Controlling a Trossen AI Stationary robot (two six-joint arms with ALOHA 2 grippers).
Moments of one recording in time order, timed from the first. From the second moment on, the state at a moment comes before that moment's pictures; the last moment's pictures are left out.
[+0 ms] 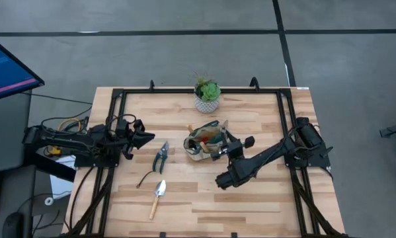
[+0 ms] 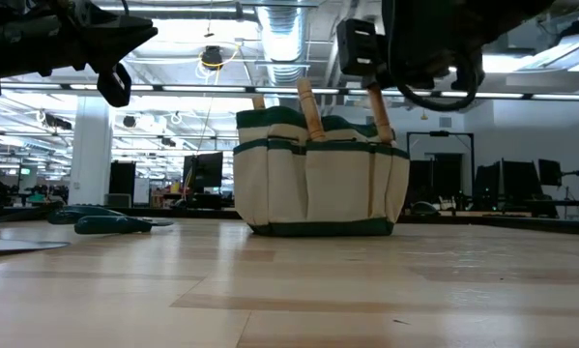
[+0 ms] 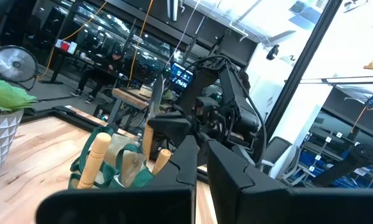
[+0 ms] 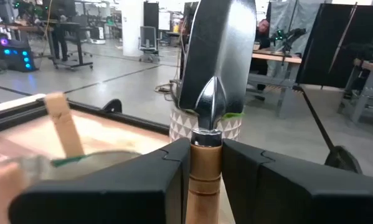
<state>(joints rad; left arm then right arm) -0.03 0.39 0.02 0.63 -0.08 -0.45 0.42 1.93 1.29 -1.23 1.52 1.83</state>
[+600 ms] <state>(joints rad) -0.02 0.39 0.02 0.63 -0.08 -0.45 0.41 1.94 1.29 -1.22 1.53 1.83</state>
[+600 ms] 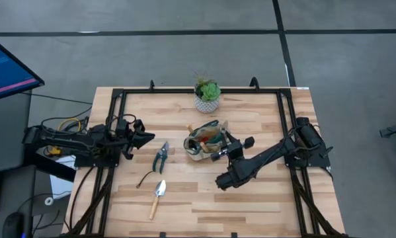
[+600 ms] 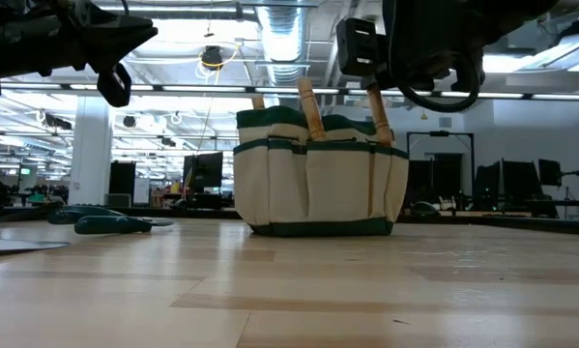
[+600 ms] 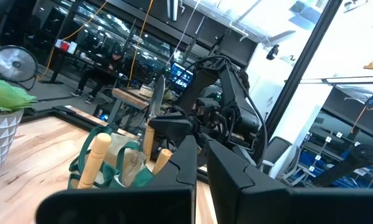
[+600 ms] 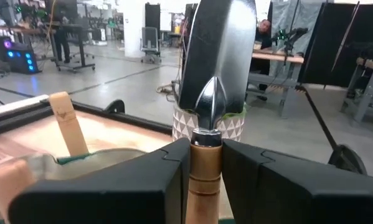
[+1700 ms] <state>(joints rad) -0.03 0.39 0.02 0.63 -0.08 -0.45 0.39 1.92 1.29 -1.21 1.54 1.79</state>
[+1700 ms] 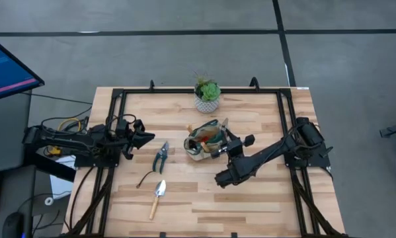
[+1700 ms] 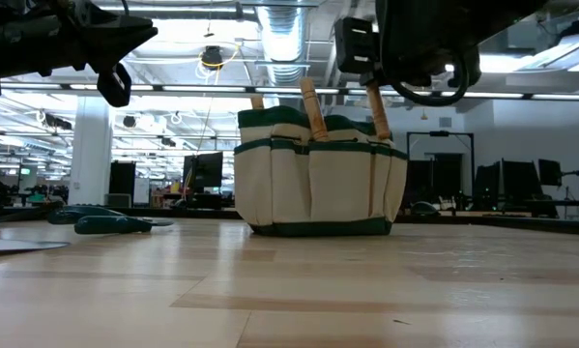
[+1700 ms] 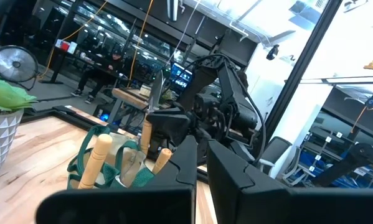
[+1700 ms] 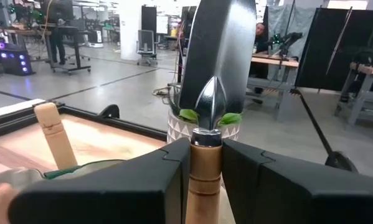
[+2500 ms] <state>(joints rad) -0.03 0.39 0.02 0.63 -0.08 -0.45 0.39 1.92 1.29 -1.18 1.50 1.77</state>
